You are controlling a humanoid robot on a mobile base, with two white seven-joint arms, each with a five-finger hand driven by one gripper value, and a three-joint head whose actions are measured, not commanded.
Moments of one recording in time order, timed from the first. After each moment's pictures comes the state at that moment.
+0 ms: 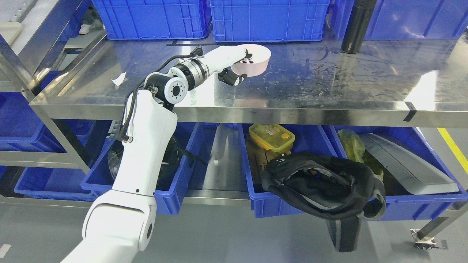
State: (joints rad) left arm -0.80 0.00 -0.14 -1.16 -0.94 -0.37 -0.68; right arm 0.00 0.00 0.20 0.00 0.13 -0.08 -0.05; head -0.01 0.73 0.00
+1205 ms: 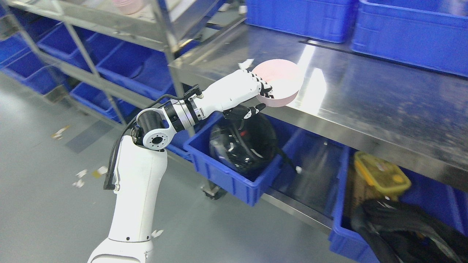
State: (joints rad) left arm -0.53 0.00 -0.06 -1.45 -0.75 -0.78 -0.67; right arm 0.00 0.00 0.20 0.00 0.13 -0.08 -0.05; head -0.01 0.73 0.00
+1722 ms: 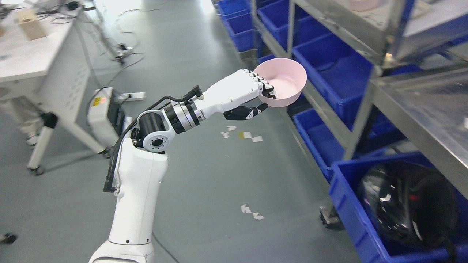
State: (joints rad) left arm -0.52 0.00 -0.06 -1.48 -0.74 -0.79 -0.66; right arm 0.00 0.00 0.20 0.00 0.13 -0.08 -0.05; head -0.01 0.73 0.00
